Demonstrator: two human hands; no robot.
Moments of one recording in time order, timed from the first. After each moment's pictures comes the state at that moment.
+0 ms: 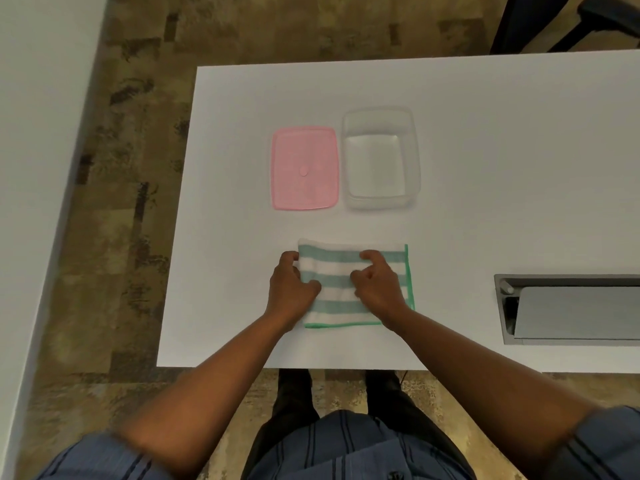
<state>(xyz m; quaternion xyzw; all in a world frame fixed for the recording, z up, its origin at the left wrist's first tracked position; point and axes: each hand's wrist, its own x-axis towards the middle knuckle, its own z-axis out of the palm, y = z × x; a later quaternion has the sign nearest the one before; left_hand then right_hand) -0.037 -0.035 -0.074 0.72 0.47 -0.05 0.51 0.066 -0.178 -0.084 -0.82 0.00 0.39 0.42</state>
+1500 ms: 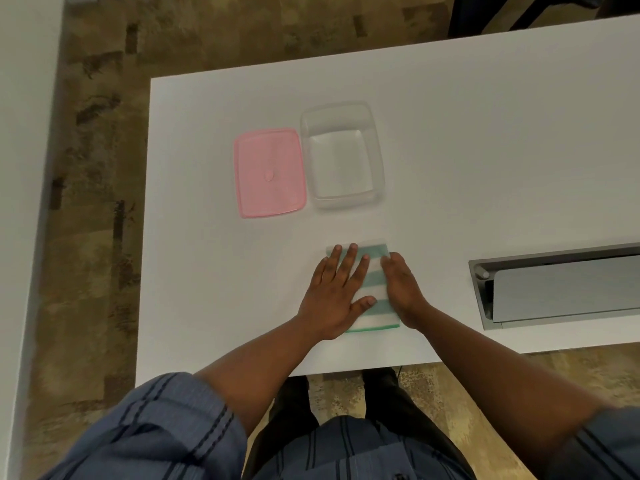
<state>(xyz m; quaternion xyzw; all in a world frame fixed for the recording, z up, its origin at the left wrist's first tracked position) 0.007 -0.111 -0.128 0.98 0.02 -0.14 0.16 0.105 -0.253 -0.104 -0.74 0.08 0.39 0.54</state>
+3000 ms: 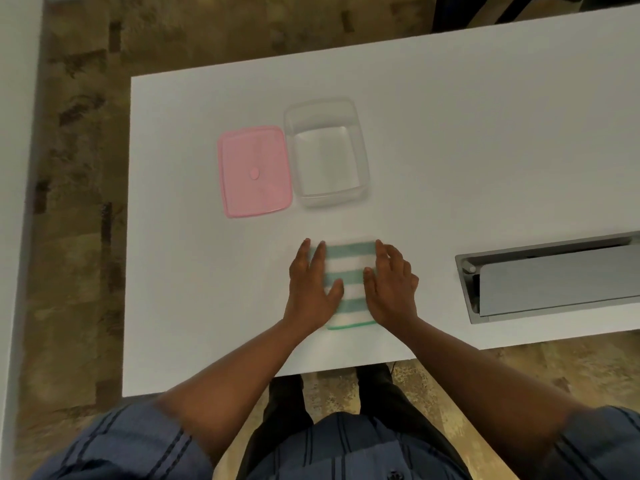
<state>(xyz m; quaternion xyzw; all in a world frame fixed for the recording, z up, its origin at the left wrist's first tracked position) 0.008 -0.112 -0.120 0.89 0.24 -0.07 0.38 0.088 -0.270 -0.131 -0.94 -0.16 0.19 0.23</state>
